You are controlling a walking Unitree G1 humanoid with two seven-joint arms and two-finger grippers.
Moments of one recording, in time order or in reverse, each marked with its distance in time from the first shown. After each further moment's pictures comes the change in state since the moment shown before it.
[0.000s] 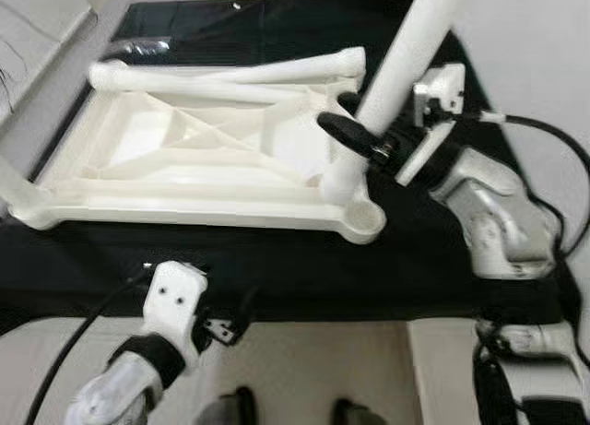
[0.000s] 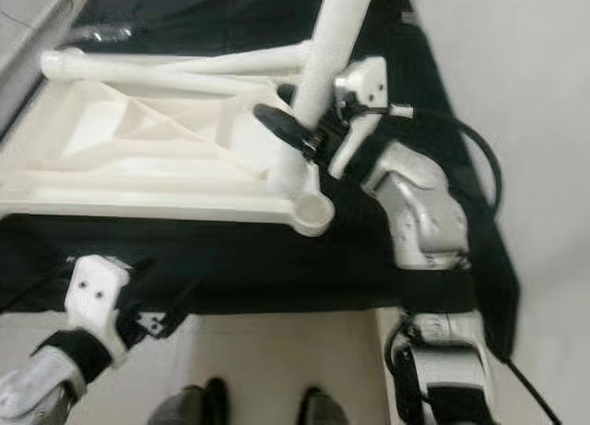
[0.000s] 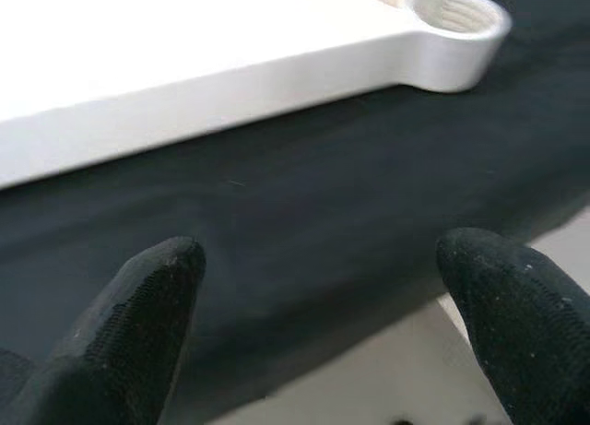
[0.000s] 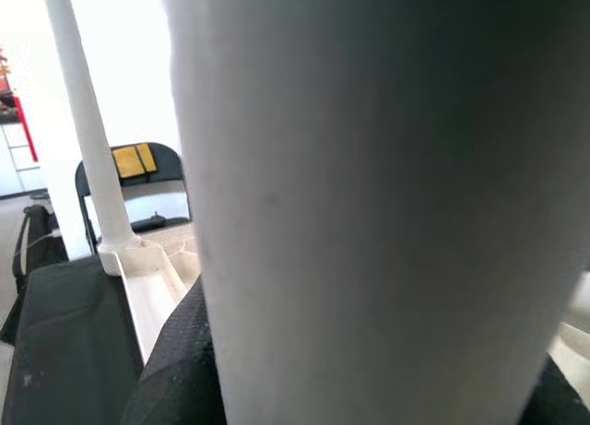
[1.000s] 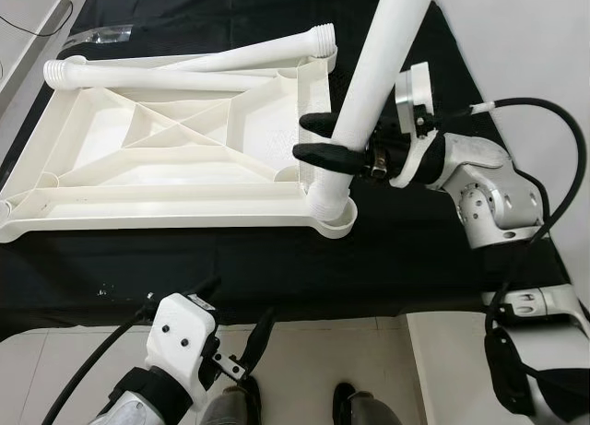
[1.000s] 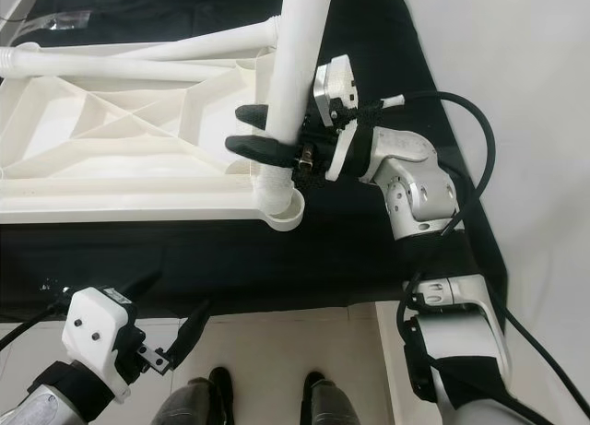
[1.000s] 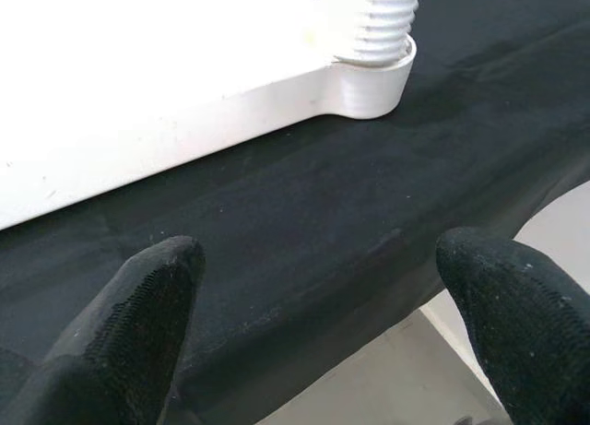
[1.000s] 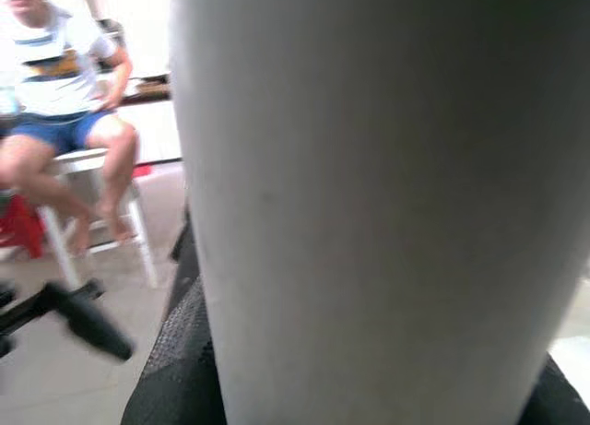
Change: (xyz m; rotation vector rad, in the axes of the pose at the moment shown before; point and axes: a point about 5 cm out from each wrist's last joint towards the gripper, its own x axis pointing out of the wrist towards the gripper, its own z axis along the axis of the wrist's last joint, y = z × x) left arm -0.019 -0.014 0.005 0.057 -0.078 -0.019; right arm 0.005 0.012 -0.011 0.047 0.036 0.468
